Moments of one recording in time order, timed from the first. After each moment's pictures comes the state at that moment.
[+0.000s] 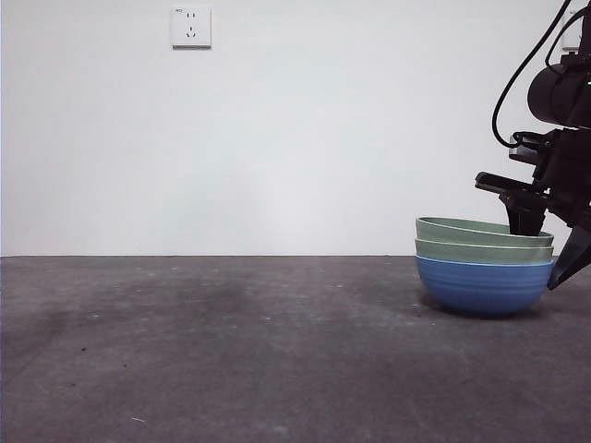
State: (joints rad) left arm -0.57 1.24 1.75 -1.34 0.11 0.10; right arm 0.05 1.78 1.21 -0.60 -0.21 0.19
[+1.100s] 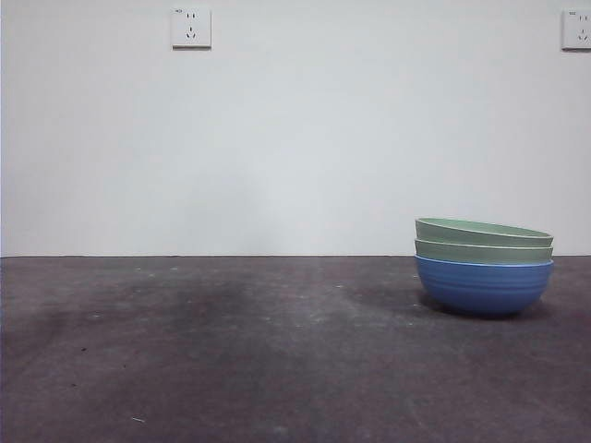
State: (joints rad) left arm -0.57 1.24 1.75 -1.34 0.11 0.10; right arm 0.23 0.99 1.21 -1.25 -0.36 0.07
